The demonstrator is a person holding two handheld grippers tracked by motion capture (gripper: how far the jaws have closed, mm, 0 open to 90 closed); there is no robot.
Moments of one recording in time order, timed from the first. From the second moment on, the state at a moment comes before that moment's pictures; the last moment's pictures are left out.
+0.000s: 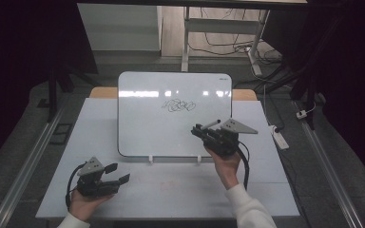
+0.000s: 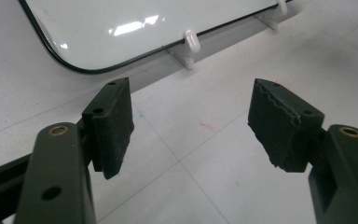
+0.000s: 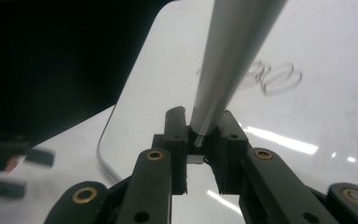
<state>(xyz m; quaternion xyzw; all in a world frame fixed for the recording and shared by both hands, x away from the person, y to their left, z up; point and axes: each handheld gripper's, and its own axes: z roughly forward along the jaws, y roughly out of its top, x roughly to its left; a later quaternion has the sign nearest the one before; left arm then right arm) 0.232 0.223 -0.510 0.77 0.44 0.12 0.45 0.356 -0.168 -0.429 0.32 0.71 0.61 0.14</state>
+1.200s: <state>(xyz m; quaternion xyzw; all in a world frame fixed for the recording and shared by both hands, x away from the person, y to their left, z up) 0.236 0.226 -0.517 0.77 0.44 0.13 0.45 0.464 -0.074 -0.417 0.30 0.74 0.56 0.22</state>
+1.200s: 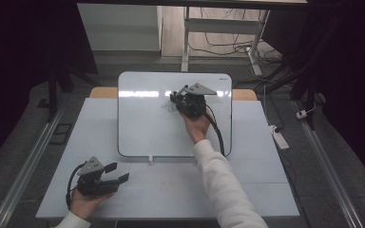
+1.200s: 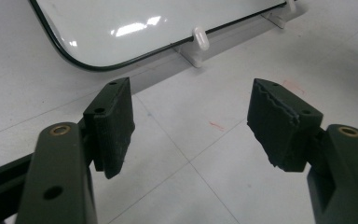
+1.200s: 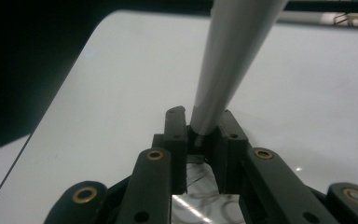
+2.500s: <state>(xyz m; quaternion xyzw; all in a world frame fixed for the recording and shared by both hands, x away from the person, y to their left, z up) 0.237 0.226 -0.518 0.77 0.44 0.13 0.45 0.456 -0.059 -0.431 0.30 0.73 0.57 0.22</state>
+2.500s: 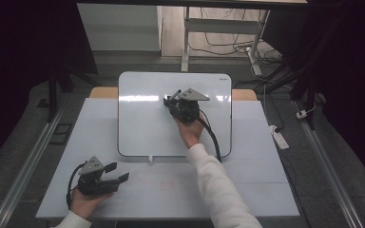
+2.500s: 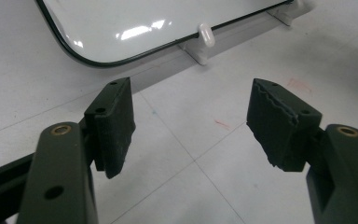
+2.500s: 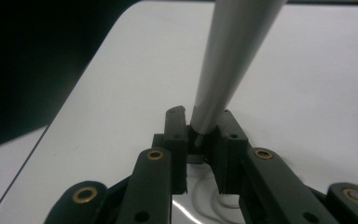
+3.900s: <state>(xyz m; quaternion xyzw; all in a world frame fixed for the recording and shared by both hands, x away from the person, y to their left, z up) 0.241 0.226 -0.521 0.77 0.45 0.12 0.44 0.463 -0.086 -0.420 0.29 0.75 0.55 0.21</state>
